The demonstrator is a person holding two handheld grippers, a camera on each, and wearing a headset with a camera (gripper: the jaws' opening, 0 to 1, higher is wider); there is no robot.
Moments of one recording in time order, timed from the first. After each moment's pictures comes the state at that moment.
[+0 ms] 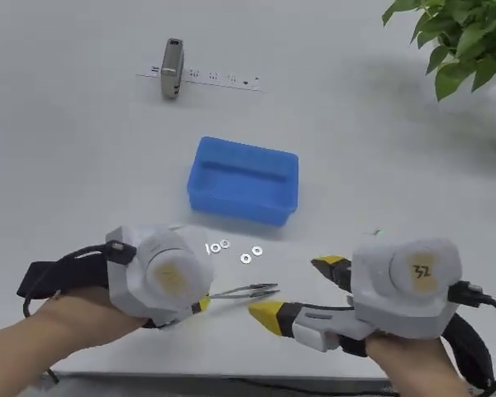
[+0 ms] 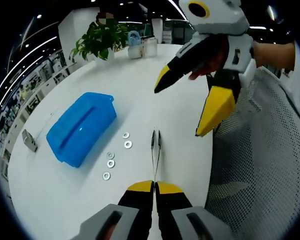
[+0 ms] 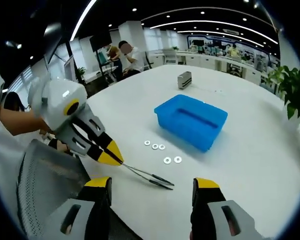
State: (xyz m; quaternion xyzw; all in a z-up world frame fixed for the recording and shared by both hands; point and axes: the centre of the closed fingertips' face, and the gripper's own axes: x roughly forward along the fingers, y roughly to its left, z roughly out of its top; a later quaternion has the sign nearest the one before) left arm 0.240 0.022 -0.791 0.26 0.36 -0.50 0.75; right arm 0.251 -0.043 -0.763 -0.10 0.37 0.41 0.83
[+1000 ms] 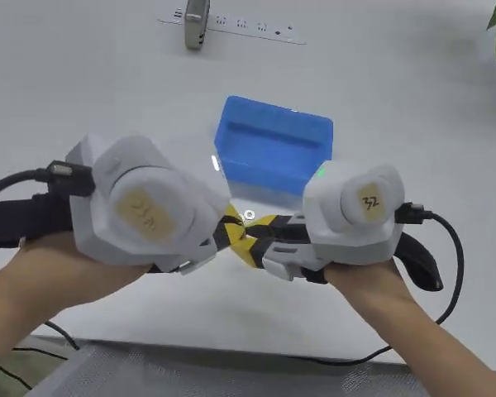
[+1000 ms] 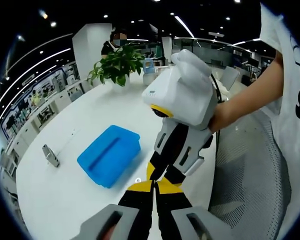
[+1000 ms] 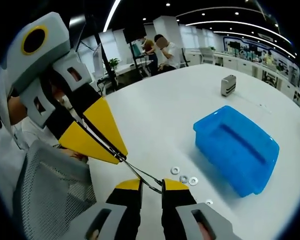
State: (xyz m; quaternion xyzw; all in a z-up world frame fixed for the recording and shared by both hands) left arm 0.272 0.026 -0.710 0.23 0.29 -0.48 0.80; right arm 0.281 0.040 -0.776 -0.10 0.36 0.53 0.76
